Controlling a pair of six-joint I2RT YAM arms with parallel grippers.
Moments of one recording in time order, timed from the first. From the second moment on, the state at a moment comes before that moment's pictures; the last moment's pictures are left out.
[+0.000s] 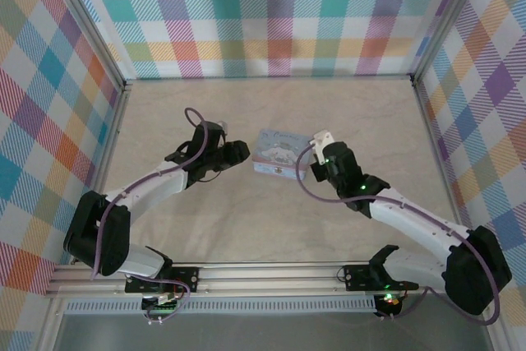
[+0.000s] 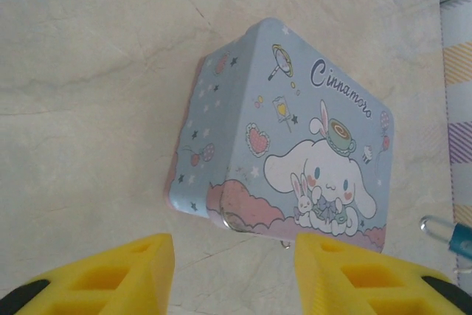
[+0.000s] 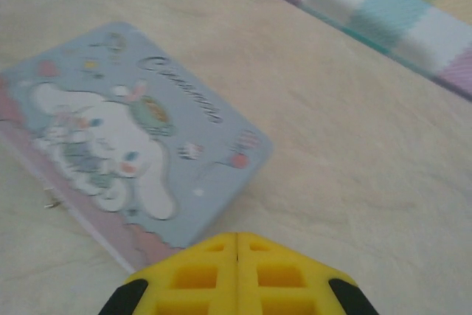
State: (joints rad) left arm -0.48 1.42 0.88 -0.18 0.17 -0.79; right arm 0.62 1.12 0.67 -0.13 0.37 -0.06
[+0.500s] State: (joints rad) left arm -0.48 1.41 0.85 -0.19 0.15 -0.78; right arm 0.44 1.38 0.72 -0.26 0.53 0.10
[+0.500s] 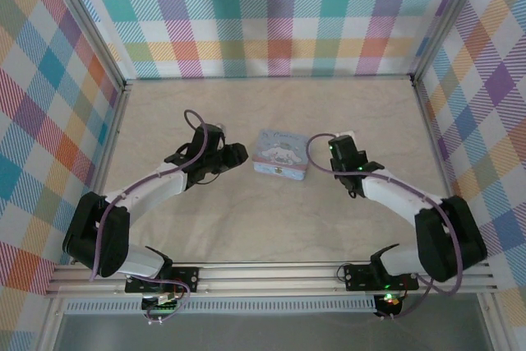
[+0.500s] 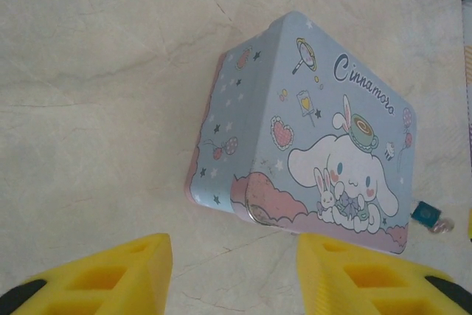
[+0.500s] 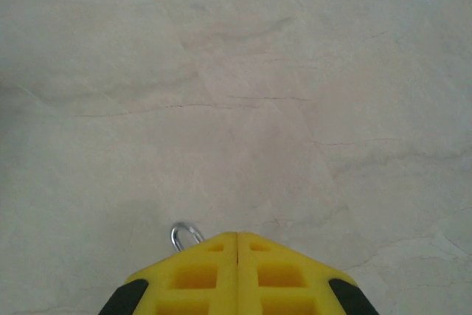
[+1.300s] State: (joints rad) left arm -0.47 1.33 0.84 -0.29 0.01 -0.72; right arm 0.42 1.27 0.87 -0.45 0.49 0.23
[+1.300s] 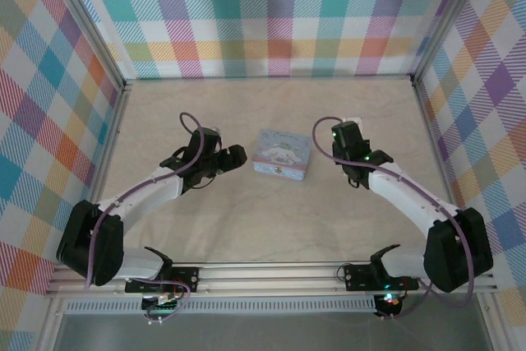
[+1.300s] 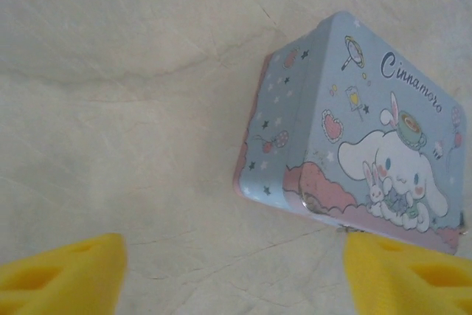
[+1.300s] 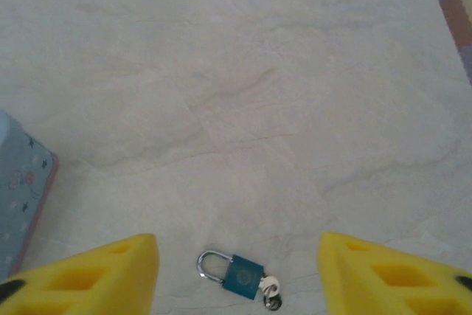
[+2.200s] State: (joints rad) left arm -0.10 1.22 0.52 0.01 -0.43 -0.26; right arm 0.14 1.31 0.36 0.42 0.42 0.12
